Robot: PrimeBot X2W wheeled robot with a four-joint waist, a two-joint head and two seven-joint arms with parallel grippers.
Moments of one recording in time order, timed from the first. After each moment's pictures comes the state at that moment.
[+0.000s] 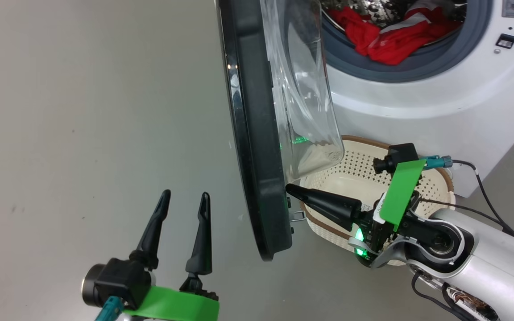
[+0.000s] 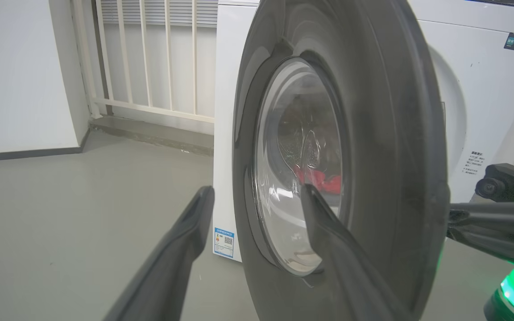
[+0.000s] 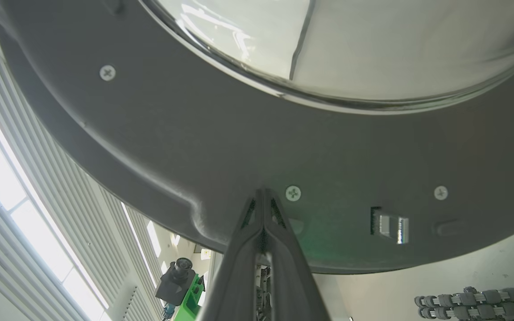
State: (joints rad) left arm -0.16 0.04 -0.30 0.04 -0.30 0.12 -0.25; right arm -0.73 -0.48 0.99 0.17 2.33 0.12 0.22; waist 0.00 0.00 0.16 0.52
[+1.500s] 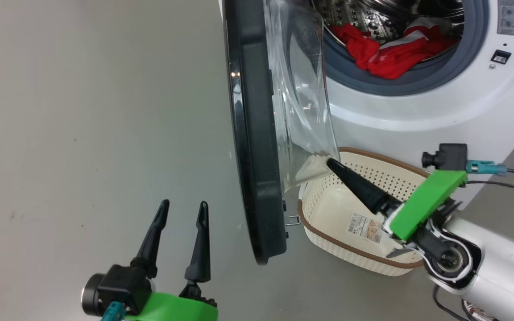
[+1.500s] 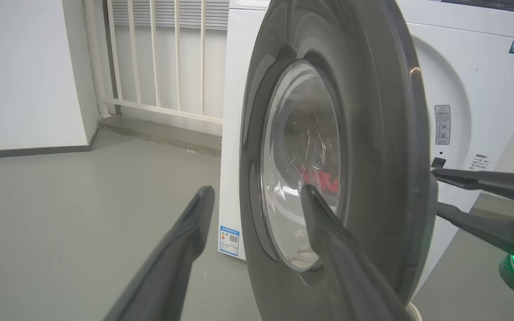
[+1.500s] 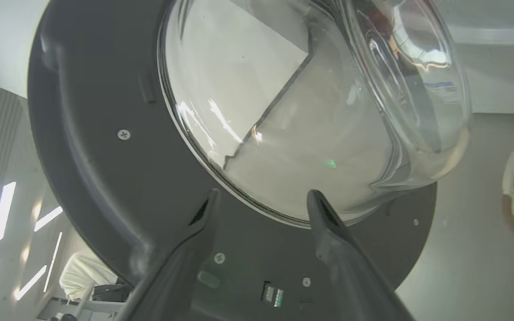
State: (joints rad) left arm -0.14 0.04 -0.30 0.06 -0.30 0.14 -0.25; right arm -0.75 -0.55 1.08 0.21 2.00 0.12 -0.18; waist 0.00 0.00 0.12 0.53
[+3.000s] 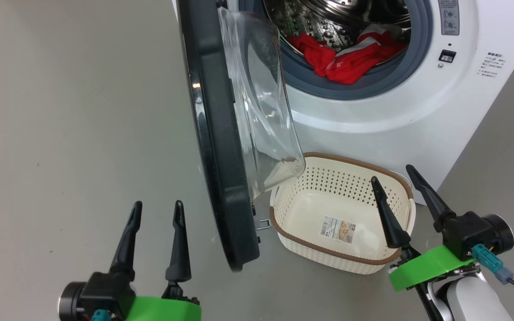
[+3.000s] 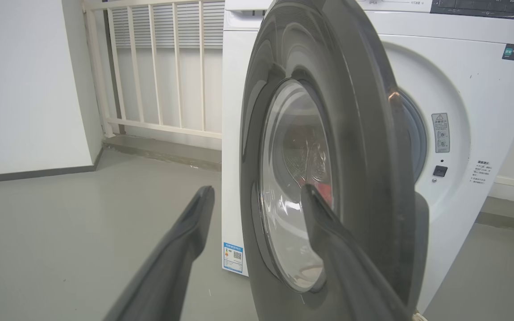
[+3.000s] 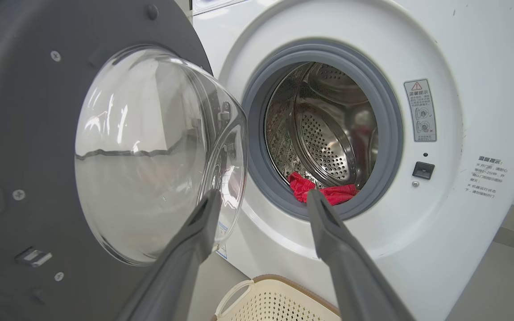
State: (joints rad) left arm -0.10 0.04 -0.23 0.02 -0.23 0.19 -0.25; right arm -0.17 -0.06 0.07 0.21 0.13 0.12 -0.26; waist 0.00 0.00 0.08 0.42
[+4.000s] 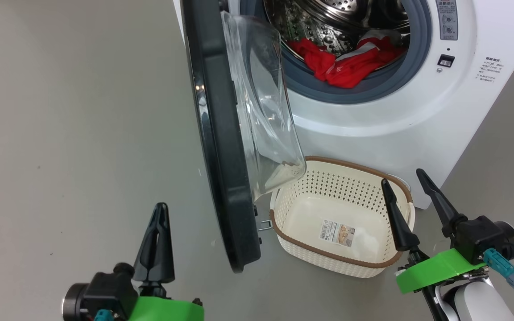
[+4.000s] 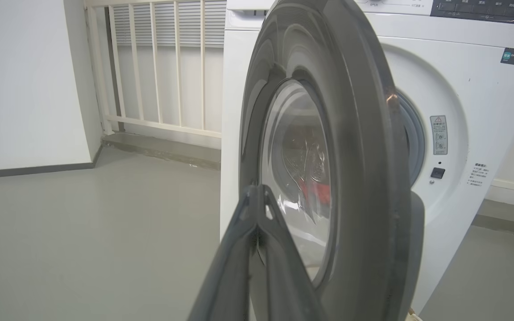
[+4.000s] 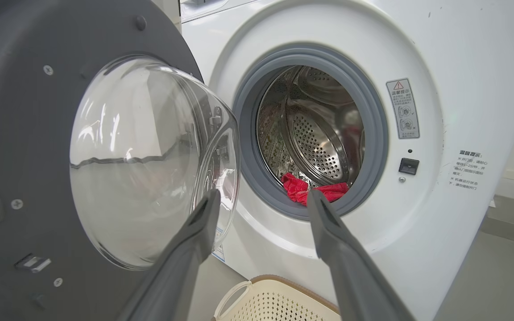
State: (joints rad) left arm -0.10 0.04 -0.24 0.03 -0.24 0.20 -0.25; right arm -0.14 -0.05 0.04 0.19 0.17 0.12 -0.26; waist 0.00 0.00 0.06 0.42
